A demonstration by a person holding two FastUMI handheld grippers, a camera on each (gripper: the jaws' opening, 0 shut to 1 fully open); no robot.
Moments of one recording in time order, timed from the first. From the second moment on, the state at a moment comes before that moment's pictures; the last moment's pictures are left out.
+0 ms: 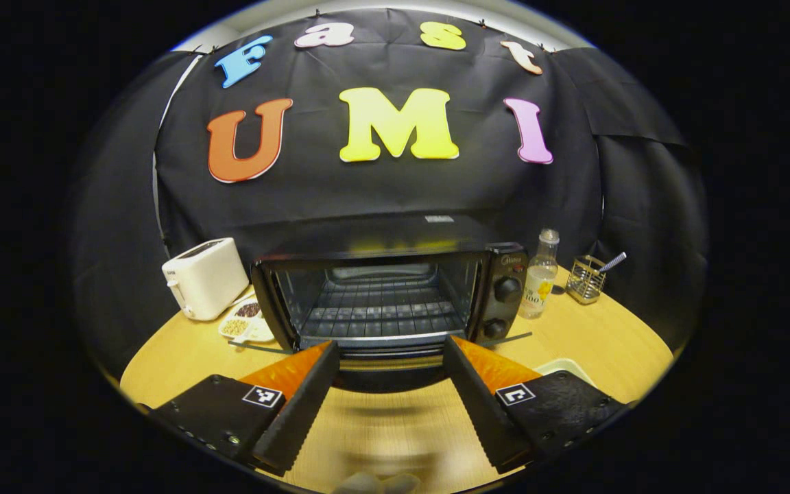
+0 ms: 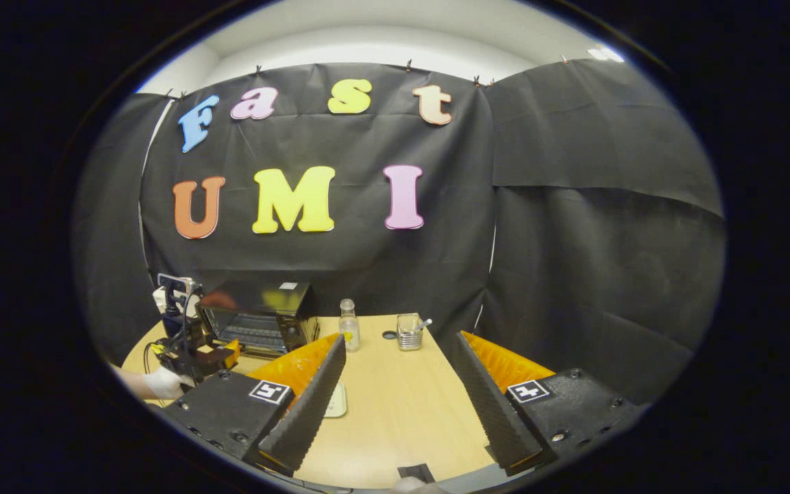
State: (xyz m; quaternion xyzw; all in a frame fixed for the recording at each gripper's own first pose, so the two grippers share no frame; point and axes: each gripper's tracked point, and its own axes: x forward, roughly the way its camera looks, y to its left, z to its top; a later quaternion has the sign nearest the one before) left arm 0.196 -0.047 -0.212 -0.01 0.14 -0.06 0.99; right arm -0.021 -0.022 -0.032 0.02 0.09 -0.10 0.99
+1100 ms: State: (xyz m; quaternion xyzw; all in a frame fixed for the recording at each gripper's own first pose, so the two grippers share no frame) left arm 0.146 -0.061 -0.326 0.00 0.27 -0.06 0.96; right arm -0.046 -0.020 -0.064 0.01 0.13 -0.11 0.98
